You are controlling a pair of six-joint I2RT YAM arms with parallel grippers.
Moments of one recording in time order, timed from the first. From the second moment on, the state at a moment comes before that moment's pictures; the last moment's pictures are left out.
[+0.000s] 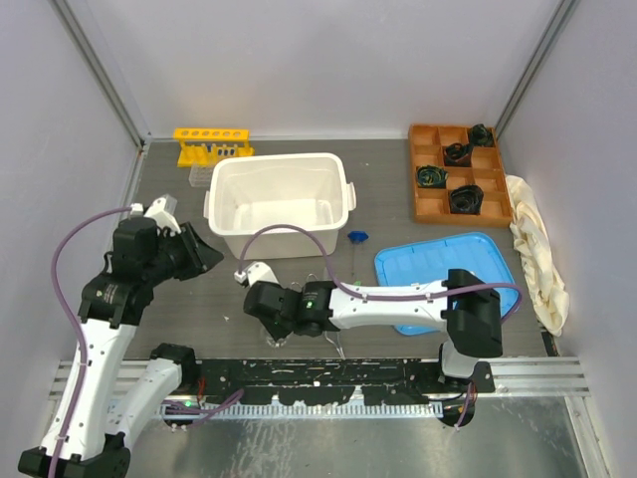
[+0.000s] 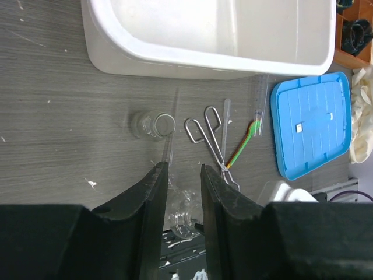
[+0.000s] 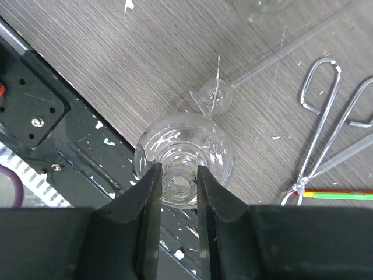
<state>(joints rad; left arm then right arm) -0.17 0.71 0.97 -0.86 0.25 -0.53 1.38 1.70 1.27 -0.53 0.26 0.54</state>
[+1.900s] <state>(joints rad) -0.17 1.70 1.78 -0.88 0.16 -0.55 0.67 2.30 2.51 -0.87 0.06 0.19</state>
